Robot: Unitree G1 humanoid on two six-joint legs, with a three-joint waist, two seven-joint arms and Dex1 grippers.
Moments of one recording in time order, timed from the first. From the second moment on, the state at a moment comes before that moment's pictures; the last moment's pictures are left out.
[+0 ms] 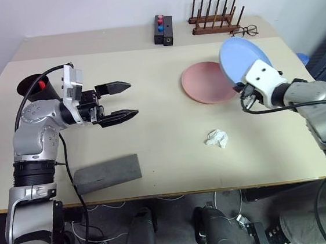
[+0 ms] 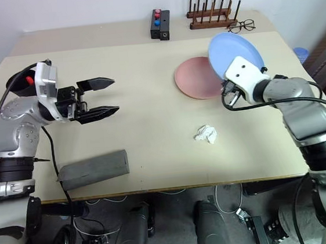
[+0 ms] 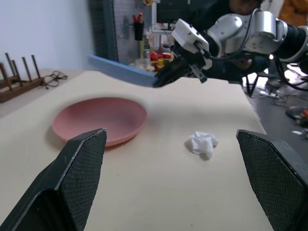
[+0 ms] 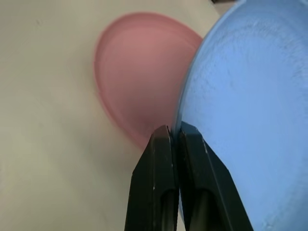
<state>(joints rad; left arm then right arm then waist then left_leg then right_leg) -0.69 0.65 0.08 0.23 -0.55 0.29 -1.38 -0.58 -0.87 0.14 0.00 0.05 0.45 0.68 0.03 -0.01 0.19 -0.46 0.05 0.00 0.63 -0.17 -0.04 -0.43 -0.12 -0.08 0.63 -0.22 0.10</state>
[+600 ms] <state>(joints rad) -0.64 0.66 0.11 0.14 -0.57 0.32 -1.31 -0.81 -0.55 0.27 0.42 -0.13 0.20 0.70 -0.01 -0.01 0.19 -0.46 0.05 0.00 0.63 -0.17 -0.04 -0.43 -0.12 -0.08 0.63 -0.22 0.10</state>
